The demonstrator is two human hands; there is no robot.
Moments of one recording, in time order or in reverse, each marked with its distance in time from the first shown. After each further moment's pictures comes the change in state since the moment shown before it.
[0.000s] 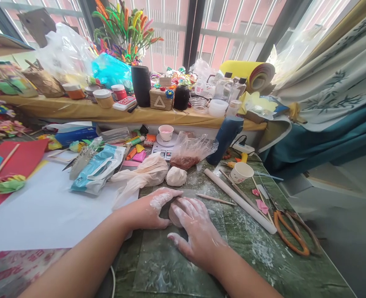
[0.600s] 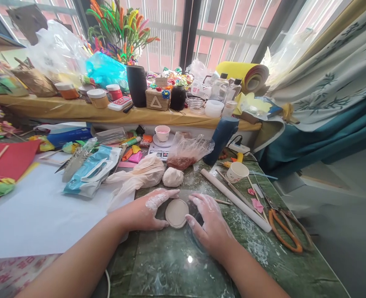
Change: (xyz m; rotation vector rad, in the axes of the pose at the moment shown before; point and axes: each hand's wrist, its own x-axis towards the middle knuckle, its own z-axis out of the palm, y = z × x) left_hand 0.000 0.000 -0.003 -0.001 -0.010 -0.005; right_hand -0.014 0.037 -0.001 0.059 0.259 0.149
